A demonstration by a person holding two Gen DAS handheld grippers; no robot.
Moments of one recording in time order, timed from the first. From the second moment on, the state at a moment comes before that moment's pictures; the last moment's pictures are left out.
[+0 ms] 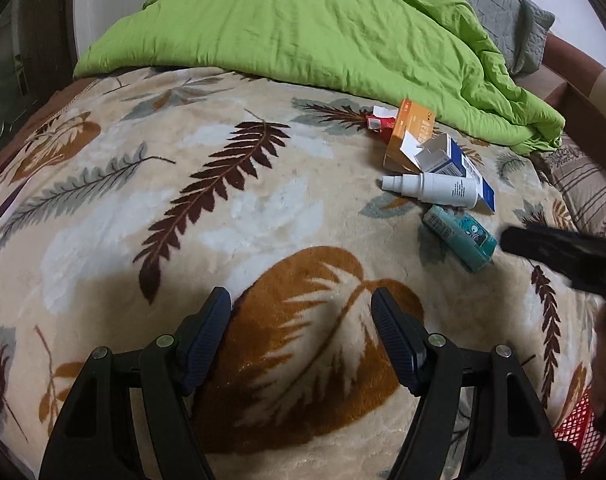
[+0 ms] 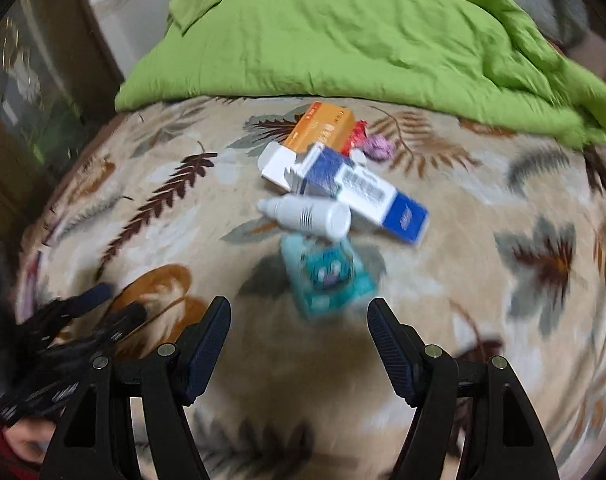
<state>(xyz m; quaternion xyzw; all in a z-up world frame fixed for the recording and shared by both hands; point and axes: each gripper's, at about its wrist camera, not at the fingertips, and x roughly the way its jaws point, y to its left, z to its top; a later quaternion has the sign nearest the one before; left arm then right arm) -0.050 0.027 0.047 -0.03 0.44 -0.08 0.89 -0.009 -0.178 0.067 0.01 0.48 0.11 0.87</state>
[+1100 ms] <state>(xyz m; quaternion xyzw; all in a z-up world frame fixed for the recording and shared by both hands) -0.039 0.040 0.045 -0.10 0.44 -0.08 0.89 -0.055 -0.189 0.049 0.14 0.48 0.10 0.86</state>
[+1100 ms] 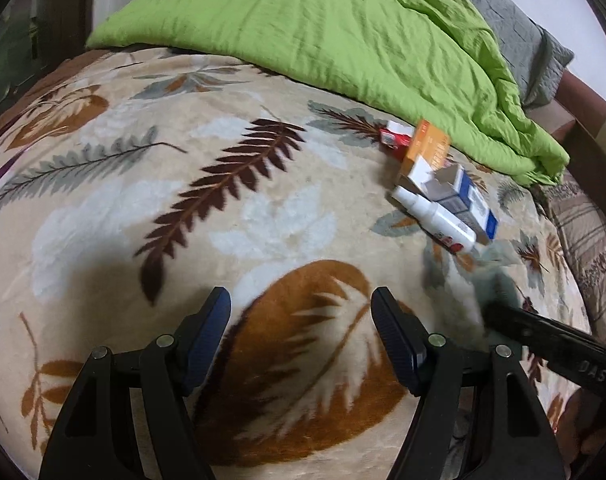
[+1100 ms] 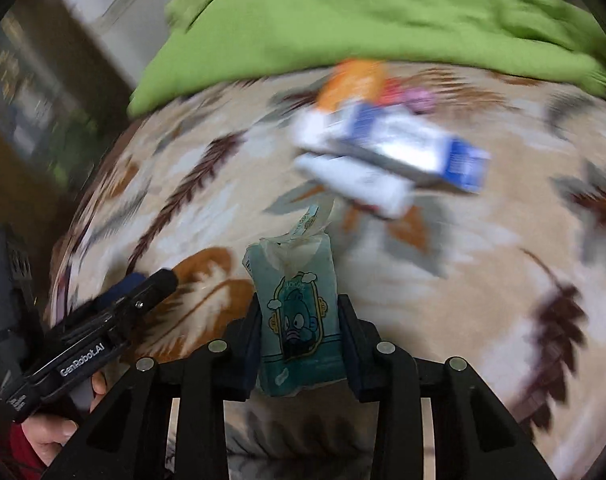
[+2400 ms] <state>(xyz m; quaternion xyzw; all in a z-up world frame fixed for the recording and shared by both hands) 0.066 -0.086 0.022 -0.04 0.53 -0.16 0.83 -0.114 -0.259 0.064 0.28 0.37 0.02 0.88</state>
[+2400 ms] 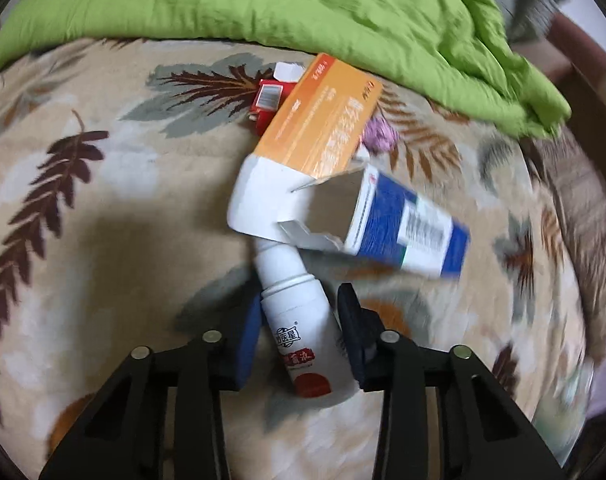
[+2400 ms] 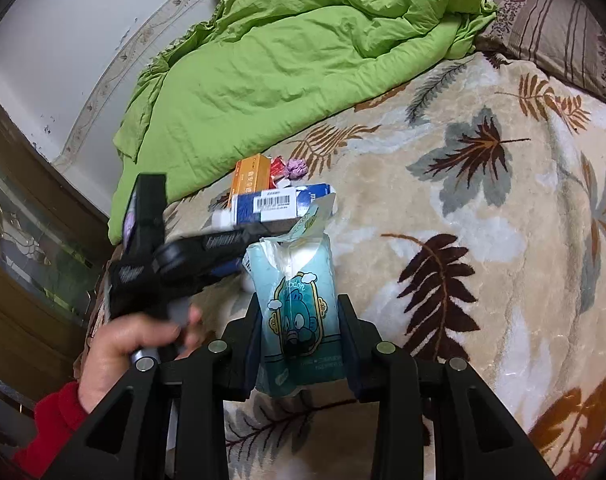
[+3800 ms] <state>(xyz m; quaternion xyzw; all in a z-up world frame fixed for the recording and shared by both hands) -0.053 0.026 0.059 -0.03 0.37 -0.05 0.93 -0.061 -0.165 0.061 0.08 0.37 0.02 0.92</state>
